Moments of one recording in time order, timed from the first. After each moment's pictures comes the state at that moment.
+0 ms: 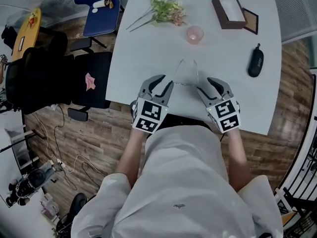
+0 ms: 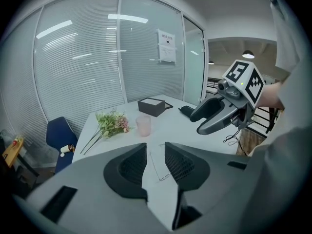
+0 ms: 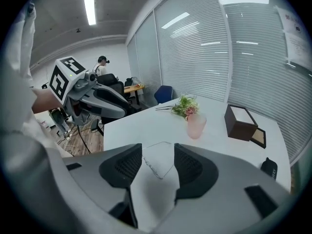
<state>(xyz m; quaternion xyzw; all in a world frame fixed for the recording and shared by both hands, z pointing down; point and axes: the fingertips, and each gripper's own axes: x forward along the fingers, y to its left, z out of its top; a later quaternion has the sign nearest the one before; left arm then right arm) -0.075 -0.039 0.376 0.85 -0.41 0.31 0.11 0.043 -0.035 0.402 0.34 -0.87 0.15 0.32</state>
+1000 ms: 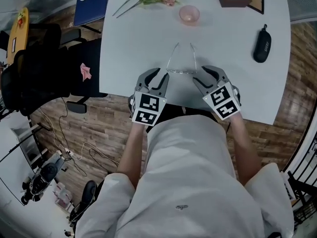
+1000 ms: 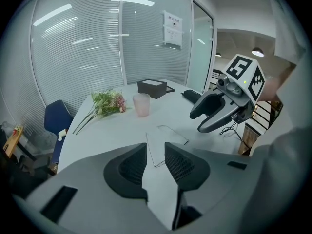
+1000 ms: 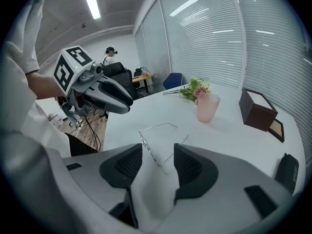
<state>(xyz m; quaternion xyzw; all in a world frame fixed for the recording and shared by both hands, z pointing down) -0.072 -0.036 0.445 0.82 -0.41 0.37 0.17 0.042 -0.030 0.470 0.26 -0.88 0.18 0.36</state>
